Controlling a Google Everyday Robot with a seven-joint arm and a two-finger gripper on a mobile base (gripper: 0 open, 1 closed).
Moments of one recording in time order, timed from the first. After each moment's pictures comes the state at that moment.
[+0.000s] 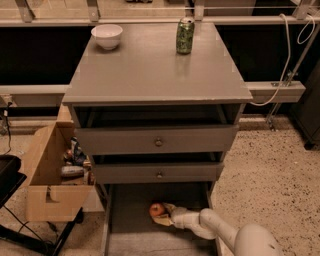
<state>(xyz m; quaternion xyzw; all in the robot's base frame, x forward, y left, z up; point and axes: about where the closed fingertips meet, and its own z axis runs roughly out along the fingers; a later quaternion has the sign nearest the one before) 0.592 -0.003 0.138 -0.37 0.73 0.38 0.43</state>
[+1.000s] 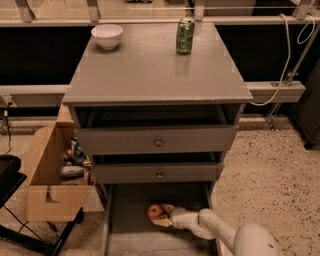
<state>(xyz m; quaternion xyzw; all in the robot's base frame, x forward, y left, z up) 0.590 0.004 0.138 -0.37 0.73 0.38 0.43</state>
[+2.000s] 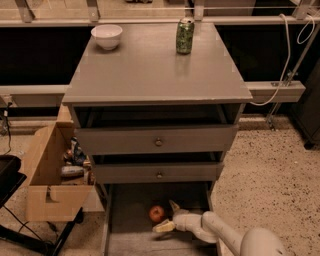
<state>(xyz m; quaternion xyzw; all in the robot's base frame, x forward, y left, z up) 0.584 -0.005 0.145 -0.35 0.73 0.38 0.44</state>
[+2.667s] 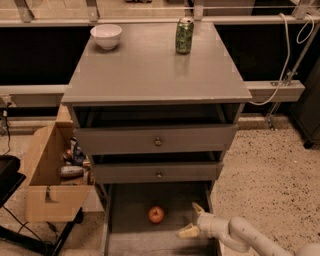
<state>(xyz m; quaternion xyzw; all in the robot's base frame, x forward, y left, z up) 0.546 -0.116 0.207 -0.35 0.76 0.32 0.44</state>
